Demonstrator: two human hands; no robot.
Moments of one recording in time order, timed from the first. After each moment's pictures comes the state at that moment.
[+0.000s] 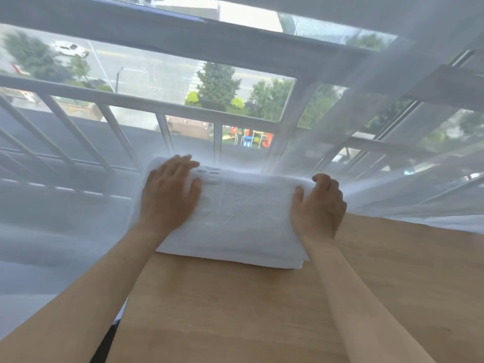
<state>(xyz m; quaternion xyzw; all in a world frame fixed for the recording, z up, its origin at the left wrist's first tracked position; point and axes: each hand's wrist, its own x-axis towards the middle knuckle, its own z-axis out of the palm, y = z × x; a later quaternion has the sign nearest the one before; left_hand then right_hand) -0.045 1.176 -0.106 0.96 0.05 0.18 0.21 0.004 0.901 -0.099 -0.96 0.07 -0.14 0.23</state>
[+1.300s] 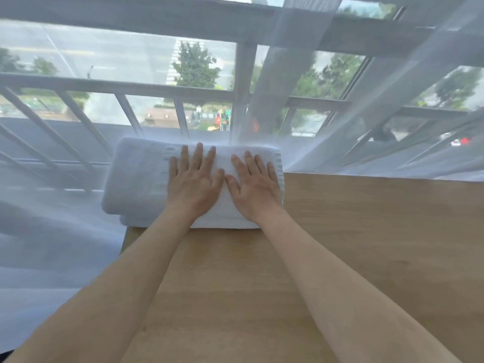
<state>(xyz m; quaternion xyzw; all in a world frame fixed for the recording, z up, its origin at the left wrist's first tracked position) -0.052 1.072 -0.112 0.99 0.05 -0.04 0.13 -0.043 0.911 -0.098 -0.98 -0.14 0.09 0.14</state>
